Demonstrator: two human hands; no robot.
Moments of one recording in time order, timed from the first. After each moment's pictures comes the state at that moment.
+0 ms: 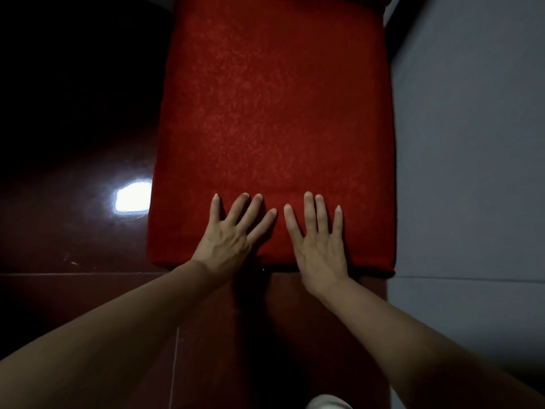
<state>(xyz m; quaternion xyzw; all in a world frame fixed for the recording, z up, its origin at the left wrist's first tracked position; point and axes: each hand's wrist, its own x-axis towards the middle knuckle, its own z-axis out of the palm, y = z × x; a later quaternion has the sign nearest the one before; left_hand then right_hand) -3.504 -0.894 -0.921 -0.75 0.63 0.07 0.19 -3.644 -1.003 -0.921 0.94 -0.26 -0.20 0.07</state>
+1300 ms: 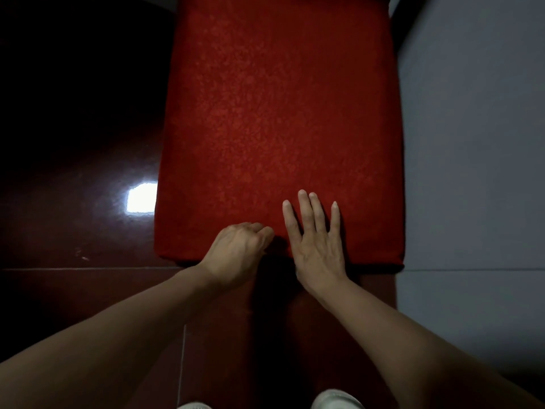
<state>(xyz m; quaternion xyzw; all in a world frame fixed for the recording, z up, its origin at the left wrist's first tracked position) -3.514 -0.885 -0.918 -0.75 0.63 0.12 -0.16 -3.646 -0.989 -0.938 0.96 -0.25 -0.09 0.03</state>
